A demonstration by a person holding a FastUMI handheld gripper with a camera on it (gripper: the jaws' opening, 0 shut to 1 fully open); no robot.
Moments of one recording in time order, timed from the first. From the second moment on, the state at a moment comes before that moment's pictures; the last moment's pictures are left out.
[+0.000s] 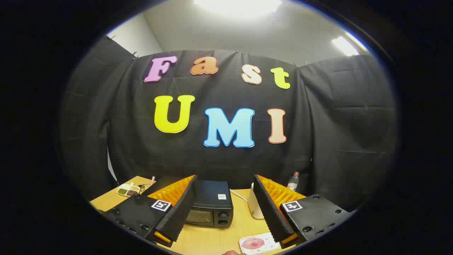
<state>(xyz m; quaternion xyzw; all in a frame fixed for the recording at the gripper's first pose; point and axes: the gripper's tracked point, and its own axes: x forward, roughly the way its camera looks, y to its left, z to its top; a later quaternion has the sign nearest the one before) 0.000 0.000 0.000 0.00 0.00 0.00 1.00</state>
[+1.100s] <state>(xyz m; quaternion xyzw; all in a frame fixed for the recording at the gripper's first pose) -0.006 0.019 -0.005 0.00 0.02 0.00 1.00</state>
